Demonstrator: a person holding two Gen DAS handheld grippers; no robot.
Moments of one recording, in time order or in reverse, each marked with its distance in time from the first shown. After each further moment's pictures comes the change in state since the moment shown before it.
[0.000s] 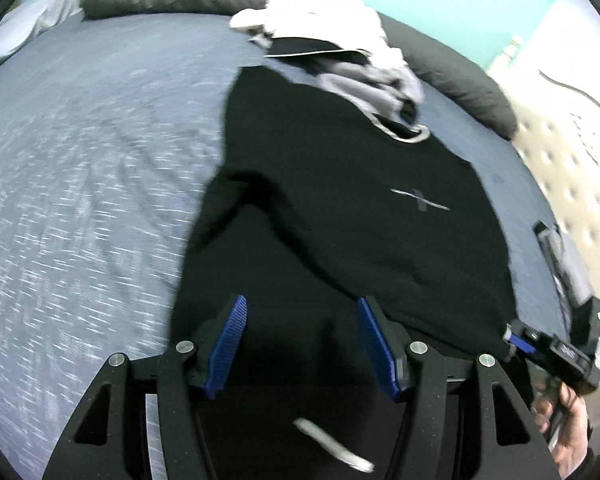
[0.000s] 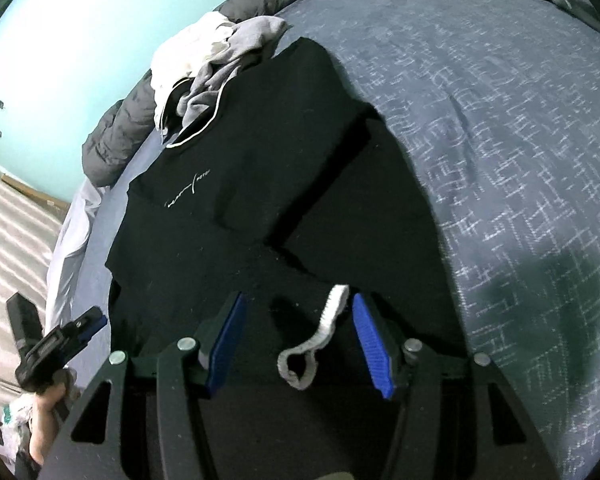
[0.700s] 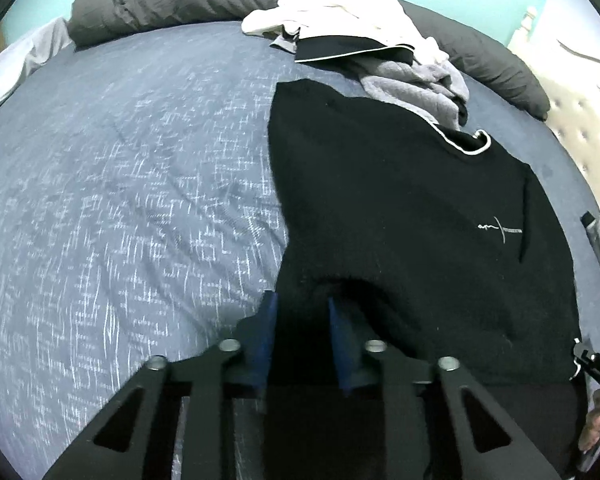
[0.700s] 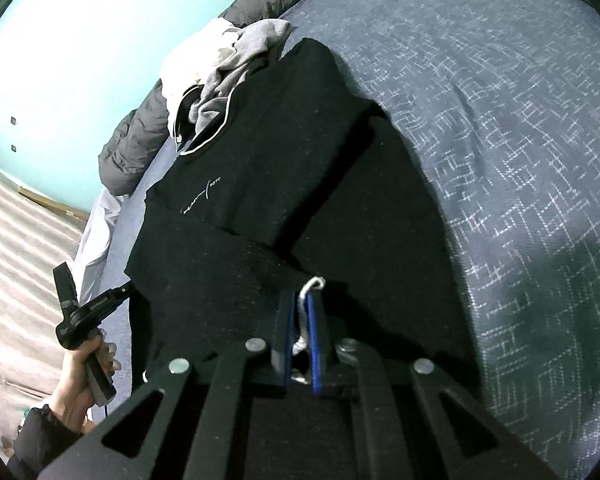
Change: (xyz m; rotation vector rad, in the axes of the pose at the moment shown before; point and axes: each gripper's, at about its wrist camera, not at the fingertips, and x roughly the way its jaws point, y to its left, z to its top) left arm 0.045 0.033 0.061 0.124 0.013 0.114; right arm -0.004 -0.007 0.001 0.040 -0.005 0.087
